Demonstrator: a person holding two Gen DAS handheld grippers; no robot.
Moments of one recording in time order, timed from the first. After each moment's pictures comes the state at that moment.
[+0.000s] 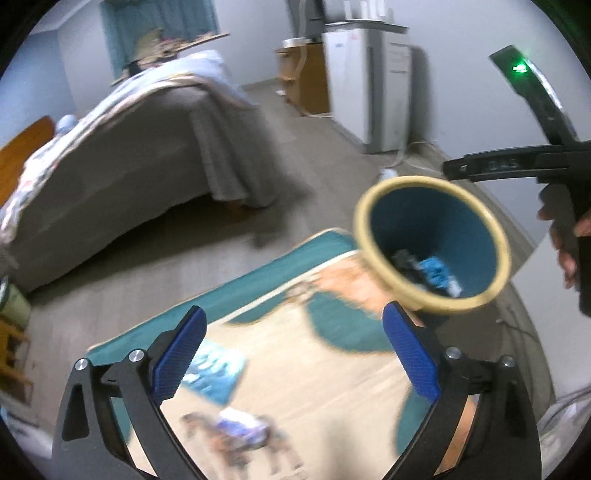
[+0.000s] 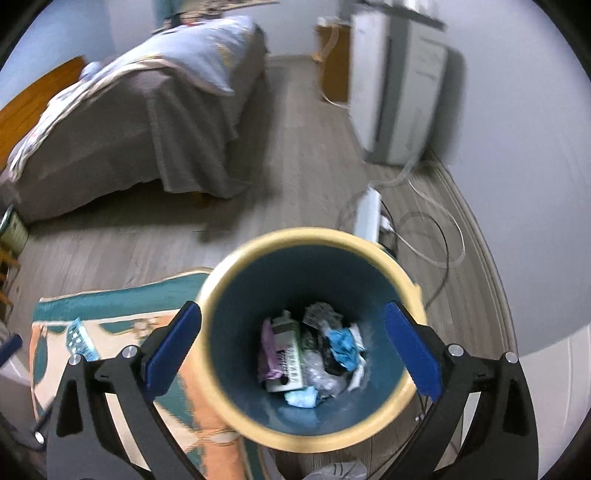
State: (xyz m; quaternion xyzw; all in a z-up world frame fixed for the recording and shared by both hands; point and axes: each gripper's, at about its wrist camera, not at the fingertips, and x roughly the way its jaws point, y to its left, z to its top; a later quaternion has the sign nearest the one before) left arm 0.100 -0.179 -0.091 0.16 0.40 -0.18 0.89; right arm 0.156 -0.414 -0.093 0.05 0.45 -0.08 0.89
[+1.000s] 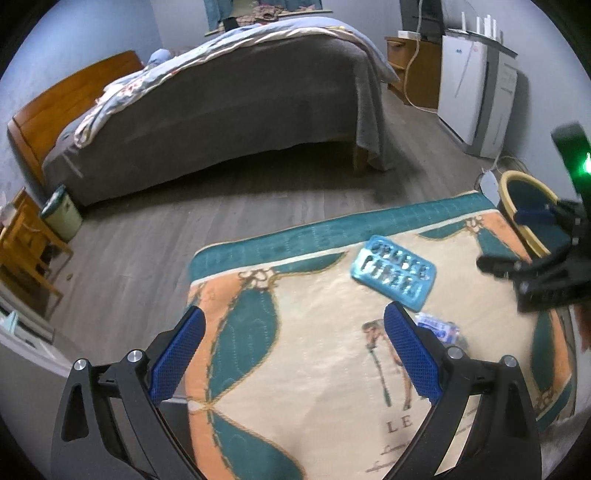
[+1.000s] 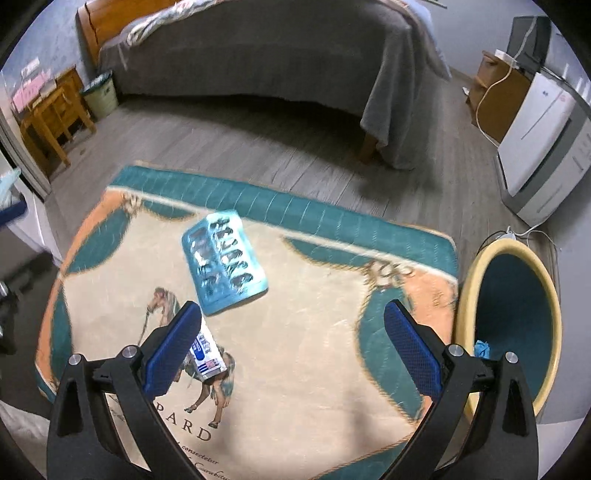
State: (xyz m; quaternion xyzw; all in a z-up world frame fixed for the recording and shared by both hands) left arm 0.084 0.041 -0.120 0.09 0.43 -0.04 0.90; right arm 0.147 -0.163 -0.166 -0.10 0.51 0.12 0.85
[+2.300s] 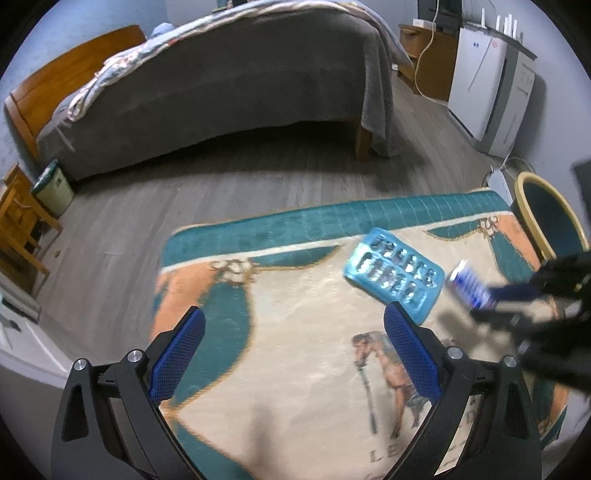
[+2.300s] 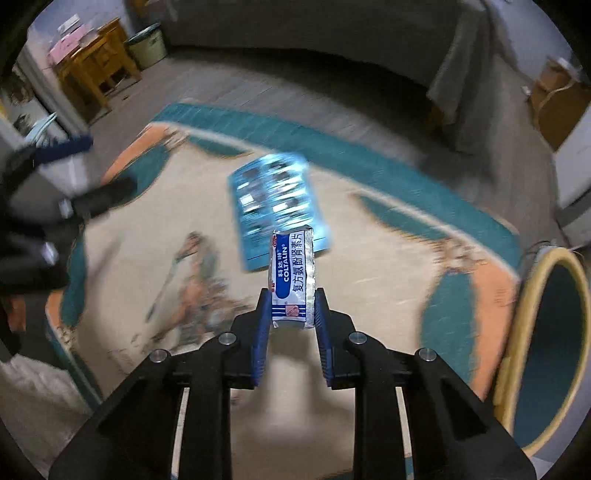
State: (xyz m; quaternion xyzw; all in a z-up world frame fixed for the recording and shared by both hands) left arm 0.119 0.020 -0.163 0.06 0.47 -0.03 0.88; right arm 0.144 -0.153 -0.197 -0.12 0.56 0.21 0.79
